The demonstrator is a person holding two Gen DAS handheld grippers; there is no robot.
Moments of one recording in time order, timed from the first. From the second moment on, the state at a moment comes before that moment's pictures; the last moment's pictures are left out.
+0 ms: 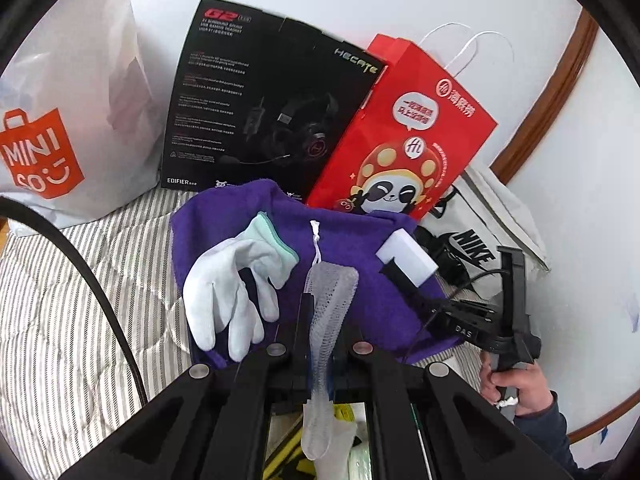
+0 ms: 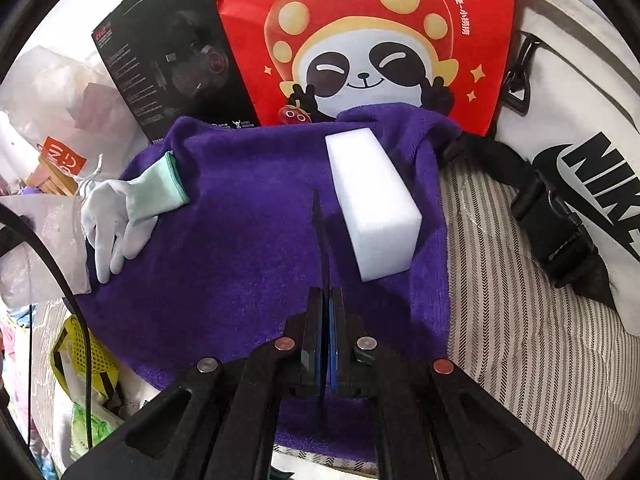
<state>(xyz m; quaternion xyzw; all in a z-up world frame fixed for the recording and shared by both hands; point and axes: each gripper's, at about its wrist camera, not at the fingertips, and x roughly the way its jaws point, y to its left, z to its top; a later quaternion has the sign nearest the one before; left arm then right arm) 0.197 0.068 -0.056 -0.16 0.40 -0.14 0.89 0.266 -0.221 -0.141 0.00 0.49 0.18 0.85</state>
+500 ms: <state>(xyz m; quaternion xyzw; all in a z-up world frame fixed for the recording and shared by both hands) 0.225 0.066 -0.116 -0.15 0.45 -0.12 0.87 0.266 -0.229 -0.150 0.01 0.50 0.17 0.85</state>
